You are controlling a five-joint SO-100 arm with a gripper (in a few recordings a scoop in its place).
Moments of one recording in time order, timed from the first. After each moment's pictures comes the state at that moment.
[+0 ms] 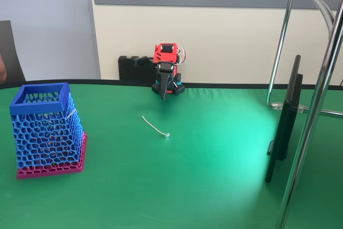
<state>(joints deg) 2.9 190.1 176.2 50.5 -5.8</state>
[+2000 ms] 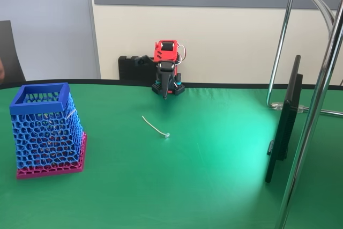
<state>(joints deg) 0.3 178.2 168.0 50.1 -1.7</state>
